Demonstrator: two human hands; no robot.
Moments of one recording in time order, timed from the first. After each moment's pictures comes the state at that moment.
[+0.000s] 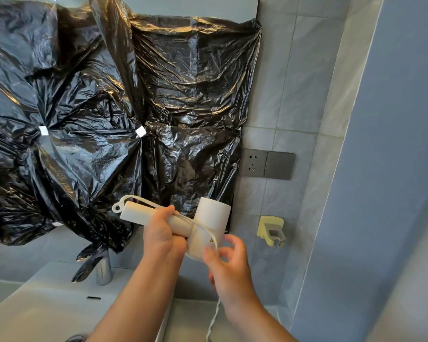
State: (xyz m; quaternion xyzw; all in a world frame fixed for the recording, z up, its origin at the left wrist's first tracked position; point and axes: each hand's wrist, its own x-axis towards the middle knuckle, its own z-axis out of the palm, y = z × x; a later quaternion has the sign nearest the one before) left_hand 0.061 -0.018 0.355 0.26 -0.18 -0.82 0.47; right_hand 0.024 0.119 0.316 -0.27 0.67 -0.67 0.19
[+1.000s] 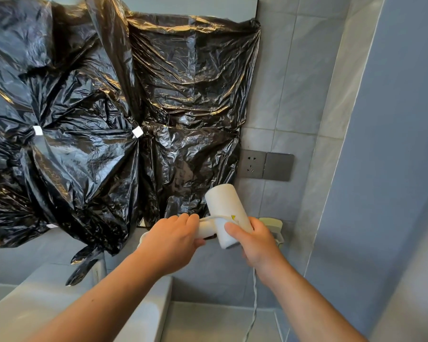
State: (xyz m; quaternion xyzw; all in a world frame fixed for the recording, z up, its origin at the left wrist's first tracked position) left_hand 0.080 -0.025 0.342 0.14 -0.94 0.11 0.29; right_hand -0.047 0.125 0.356 -0.30 0.69 -0.63 0.17
